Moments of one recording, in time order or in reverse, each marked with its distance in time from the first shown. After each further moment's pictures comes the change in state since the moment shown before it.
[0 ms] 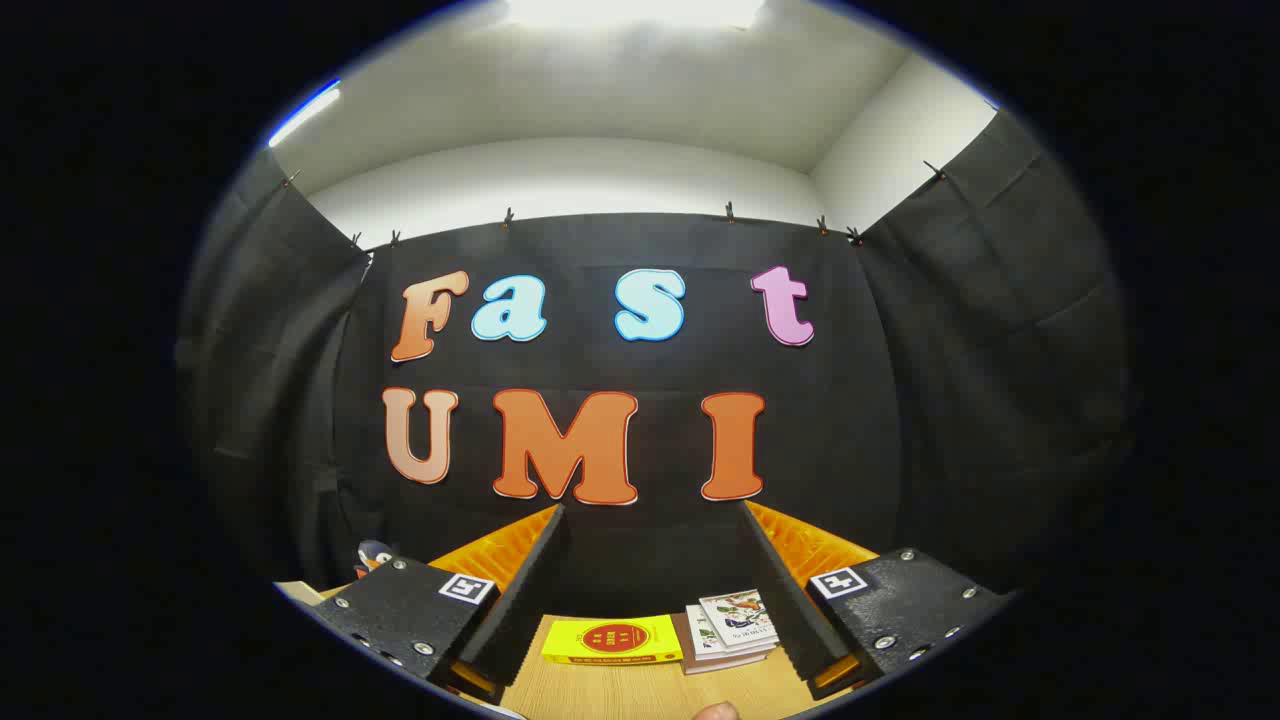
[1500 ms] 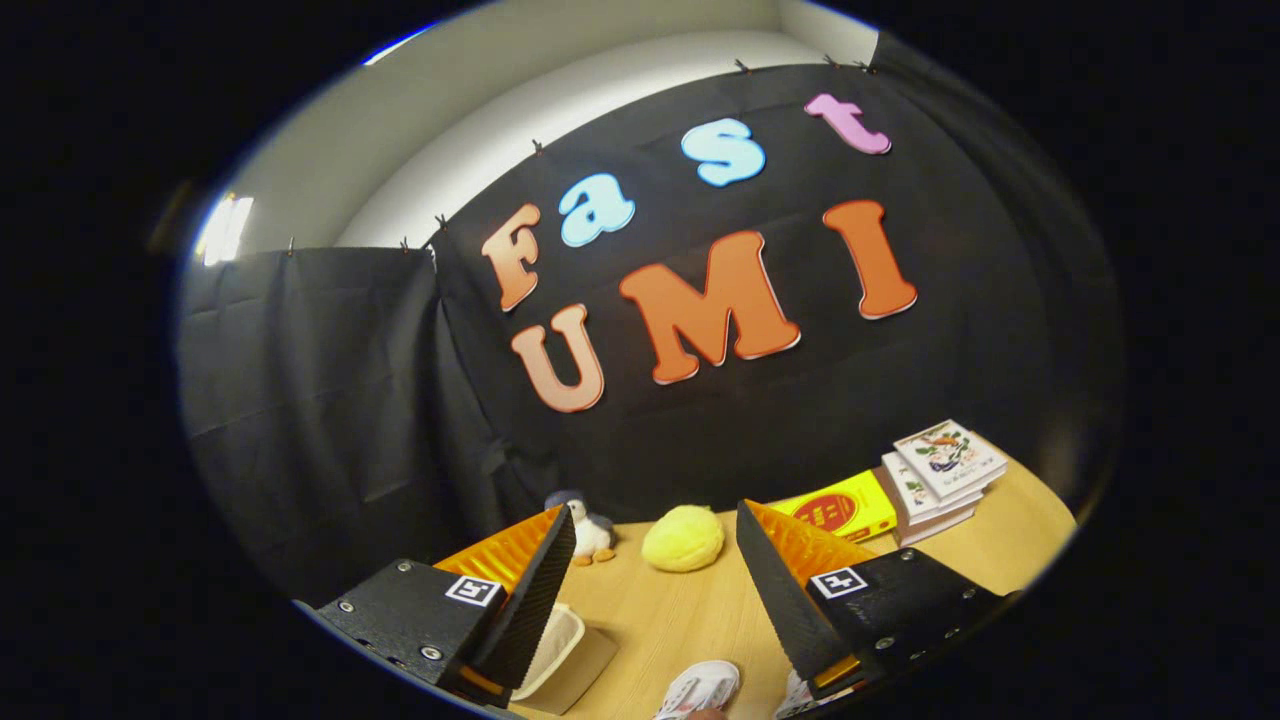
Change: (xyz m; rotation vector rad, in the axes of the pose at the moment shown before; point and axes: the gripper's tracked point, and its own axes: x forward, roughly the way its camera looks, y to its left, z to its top) arm -0.053 0.169 -0.124 0.373 0.486 0.386
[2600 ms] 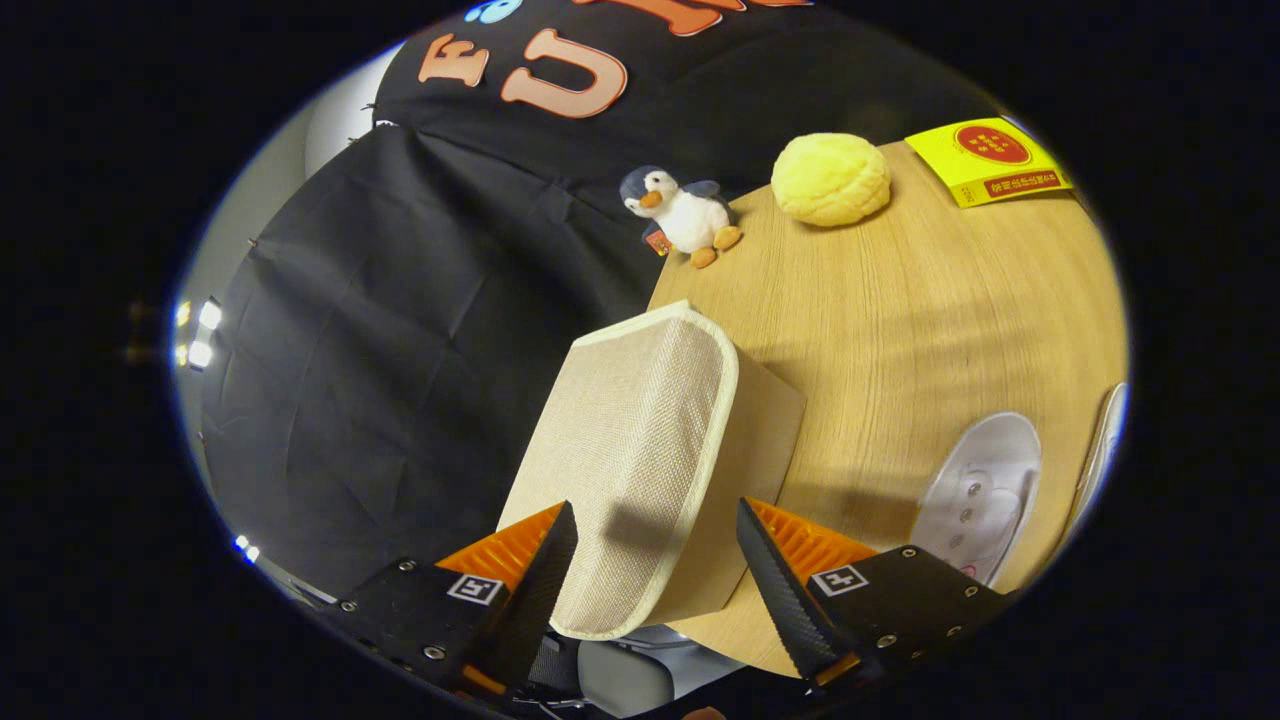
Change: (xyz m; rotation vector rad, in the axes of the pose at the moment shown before) arm 0.036 0.131 -0.302 0.348 0.845 0.353
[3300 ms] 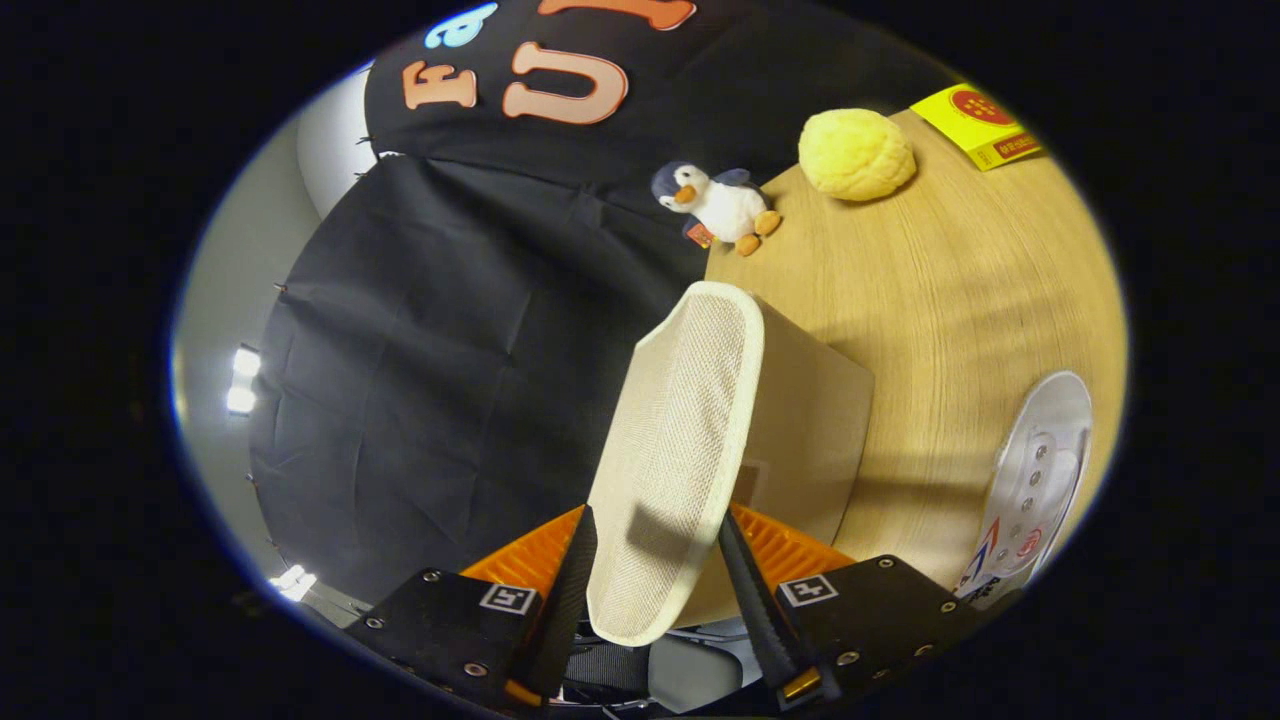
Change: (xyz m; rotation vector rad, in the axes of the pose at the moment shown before) arm -0.037 0.070 0.013 0.071 -0.005 0.205
